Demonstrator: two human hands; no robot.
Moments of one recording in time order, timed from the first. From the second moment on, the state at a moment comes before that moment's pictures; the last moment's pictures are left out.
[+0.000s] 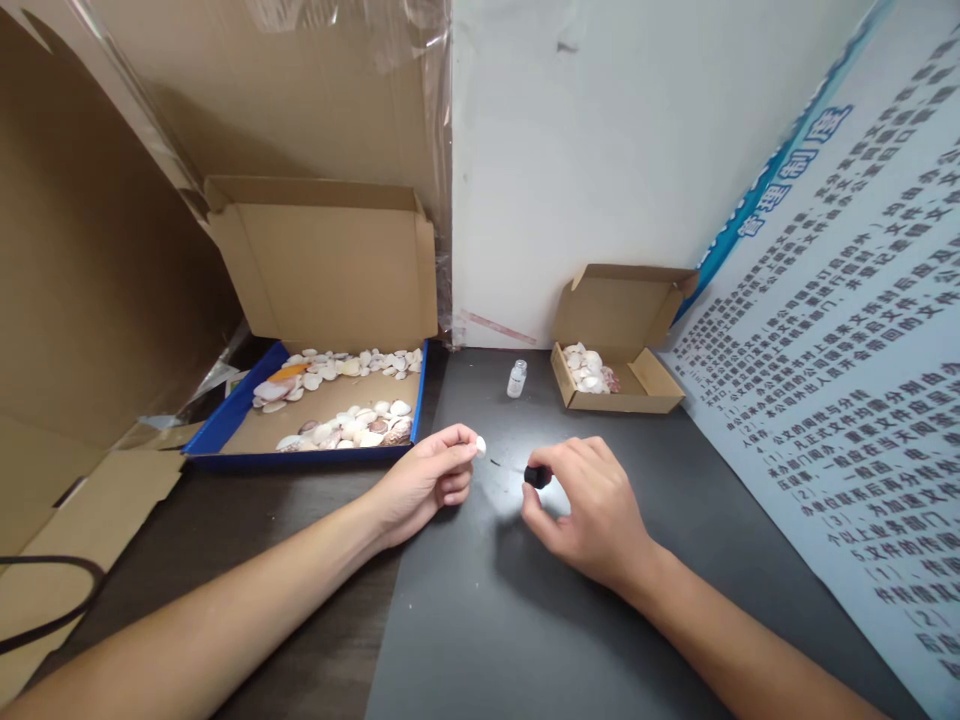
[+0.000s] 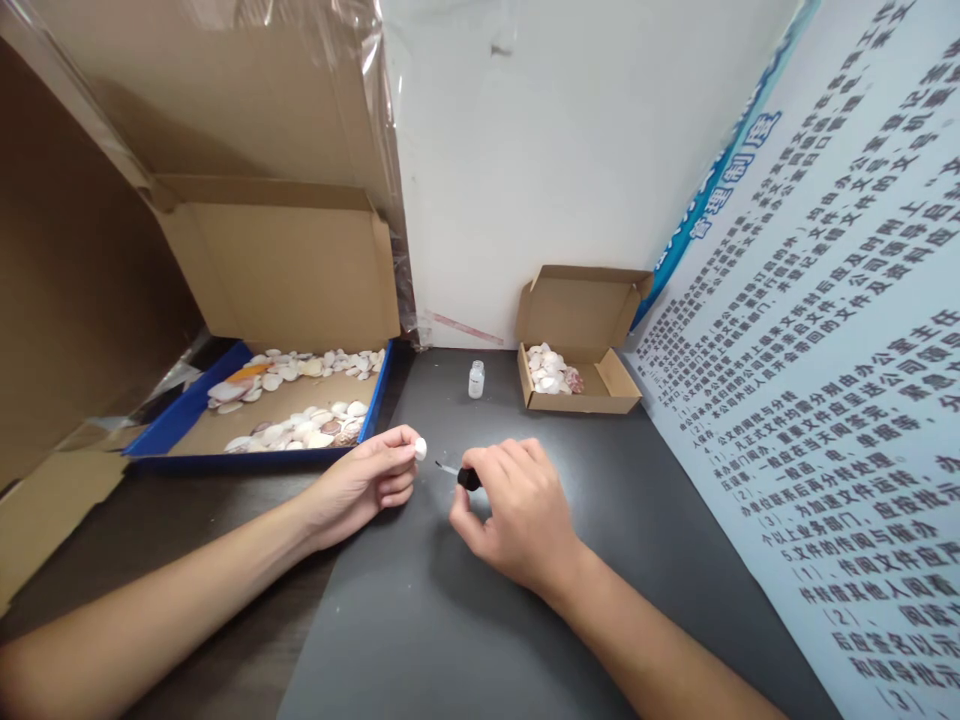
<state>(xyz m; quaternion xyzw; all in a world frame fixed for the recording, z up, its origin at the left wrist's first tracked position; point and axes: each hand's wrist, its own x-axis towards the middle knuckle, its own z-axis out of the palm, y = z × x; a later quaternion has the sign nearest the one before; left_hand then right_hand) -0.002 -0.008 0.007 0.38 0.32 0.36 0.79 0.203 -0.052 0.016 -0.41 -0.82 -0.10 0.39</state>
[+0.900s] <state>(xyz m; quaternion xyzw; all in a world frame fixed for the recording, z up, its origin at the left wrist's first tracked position) -0.002 -0.008 0.008 0.40 0.32 0.36 0.79 0.201 -0.056 0.015 -0.43 -0.81 -0.08 0.39</state>
